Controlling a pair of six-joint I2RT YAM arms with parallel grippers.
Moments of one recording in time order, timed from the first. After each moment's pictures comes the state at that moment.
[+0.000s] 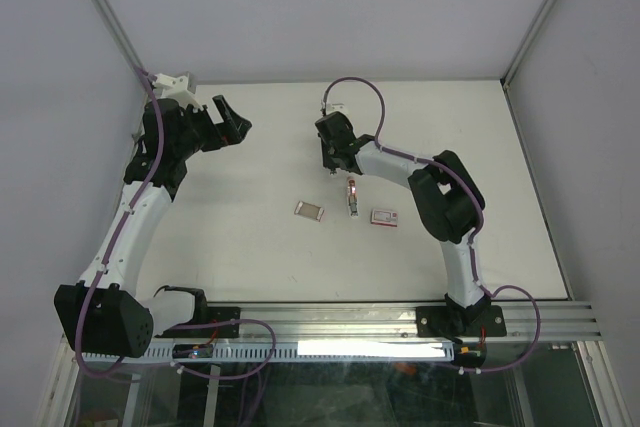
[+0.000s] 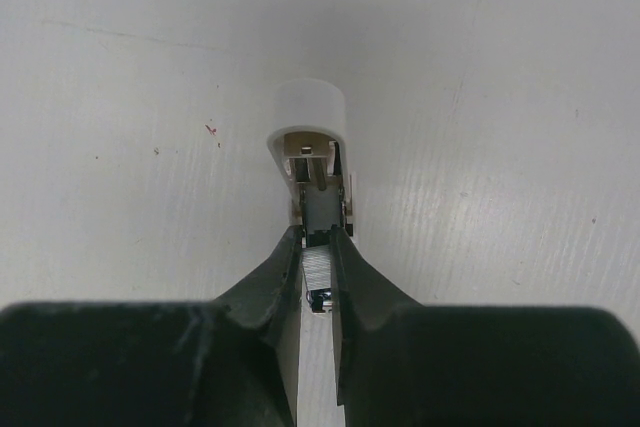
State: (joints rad) left arm -0.10 1.17 1.07 -0.25 0.26 -0.40; right arm 0.69 2.07 1.48 -0.25 0.28 0.39
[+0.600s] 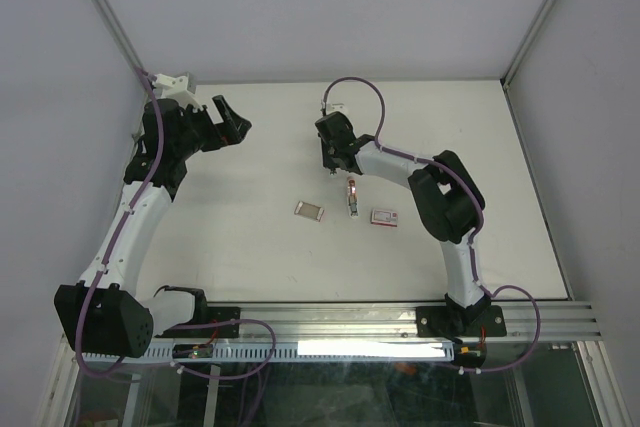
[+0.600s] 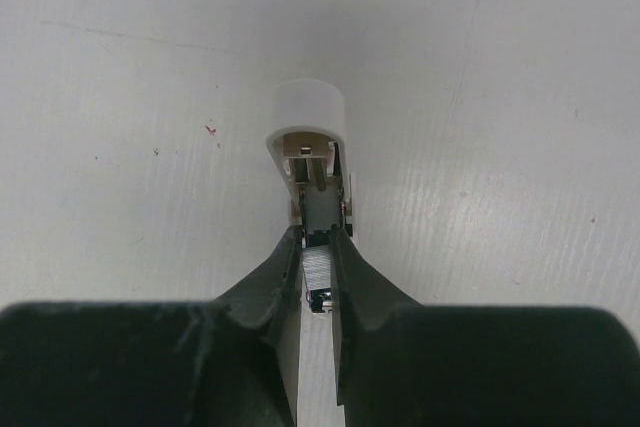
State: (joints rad) left arm -0.10 1.17 1.06 -0.25 0.26 -0.40; right arm 0.69 2.07 1.48 -0.25 0.28 0.39
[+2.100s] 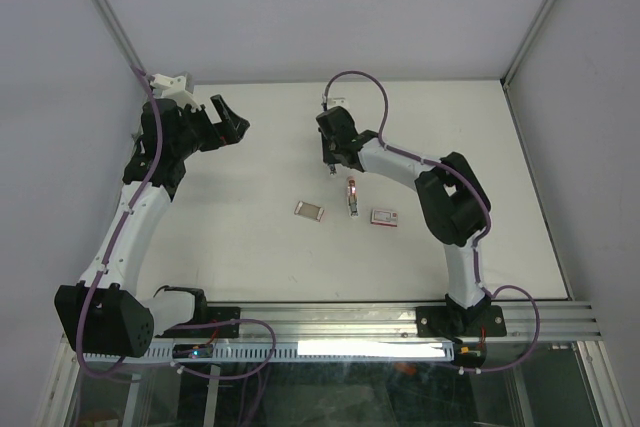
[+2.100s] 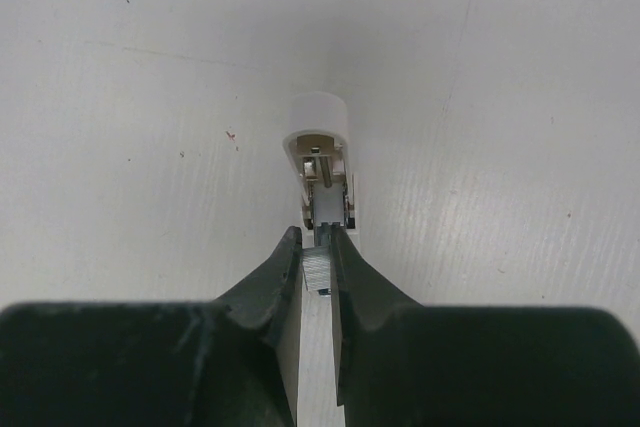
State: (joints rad) left arm -0.08 1.17 1.06 -0.25 0.27 -0.40; right arm 0.69 2.03 1.50 -0.28 0.28 0.39
